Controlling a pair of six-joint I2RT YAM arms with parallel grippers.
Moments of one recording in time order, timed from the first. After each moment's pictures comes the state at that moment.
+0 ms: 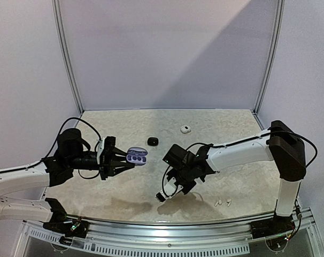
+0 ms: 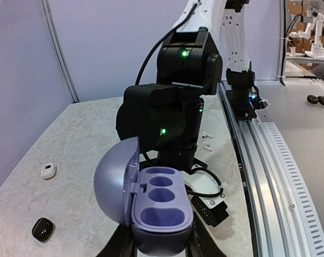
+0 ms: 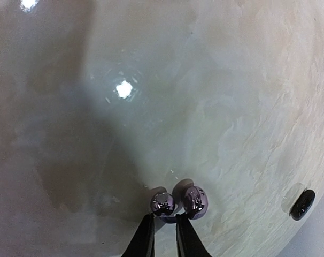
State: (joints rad) left arm -0.68 0.98 0.45 0.32 0.72 0.29; right arm 1.08 1.95 1.23 -0.42 0.04 -1.29
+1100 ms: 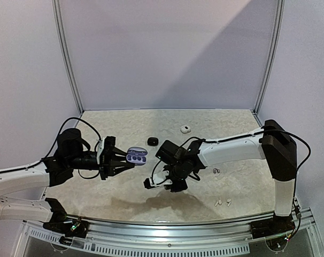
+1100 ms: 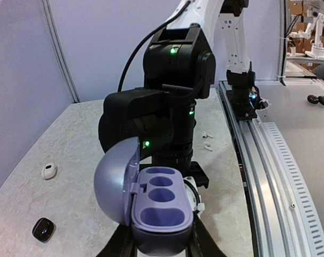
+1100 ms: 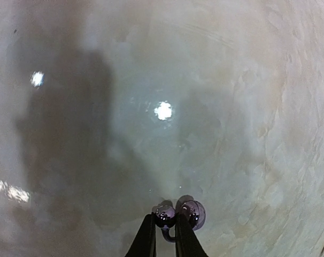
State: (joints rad) left arm -0.67 0.97 0.45 0.32 0.72 0.29; right arm 1.08 2.04 1.40 -0.56 -0.05 -0.78
